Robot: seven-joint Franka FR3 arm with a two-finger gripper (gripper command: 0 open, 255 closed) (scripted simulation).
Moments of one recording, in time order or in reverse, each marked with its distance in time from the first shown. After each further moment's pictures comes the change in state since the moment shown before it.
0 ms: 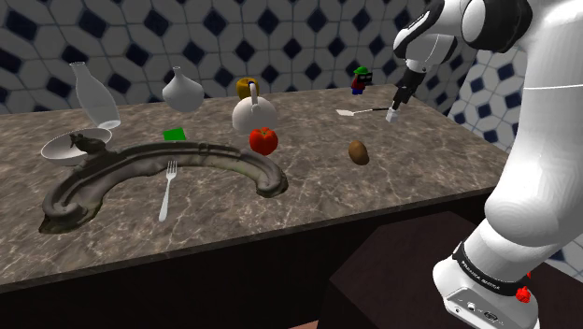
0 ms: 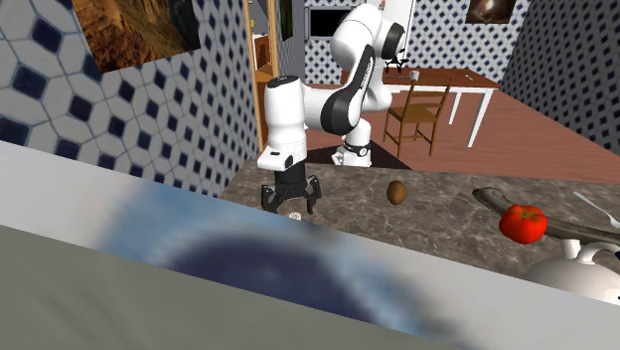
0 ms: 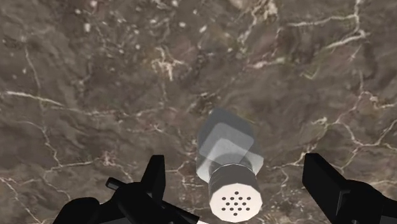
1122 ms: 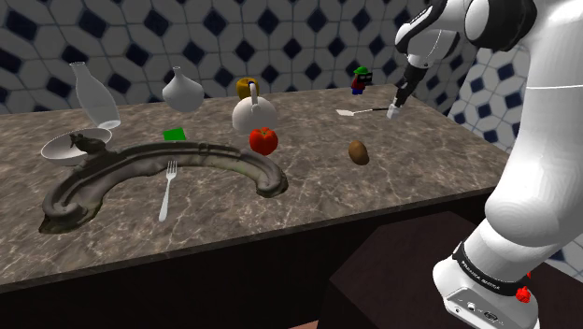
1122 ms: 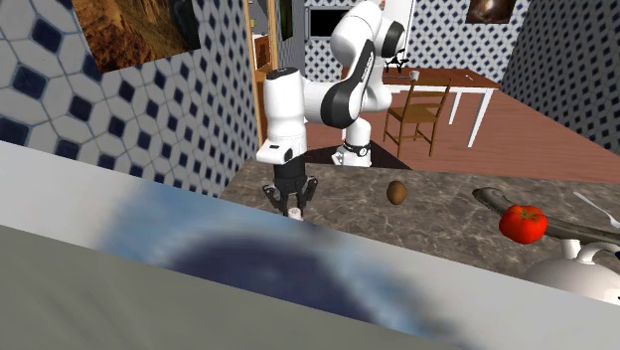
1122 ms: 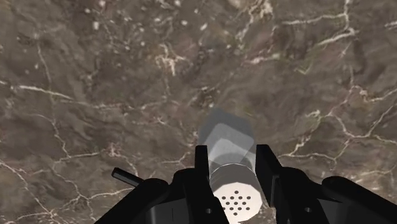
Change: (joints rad) arm 0.004 -0.017 -0.008 0.018 -0.015 -0.032 0.012
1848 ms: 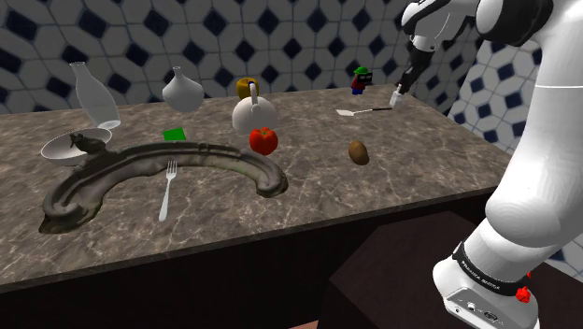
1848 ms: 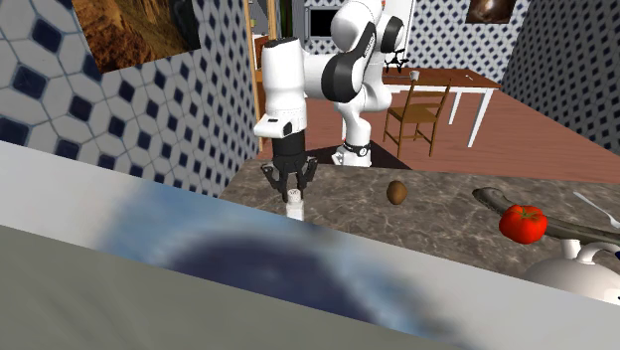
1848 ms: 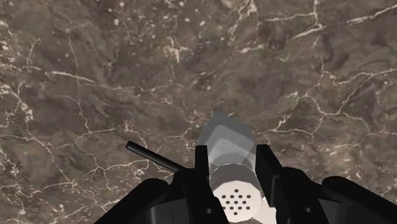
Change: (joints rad) arm 0.012 -0.058 -0.022 0.070 -0.050 -0.117 0.041
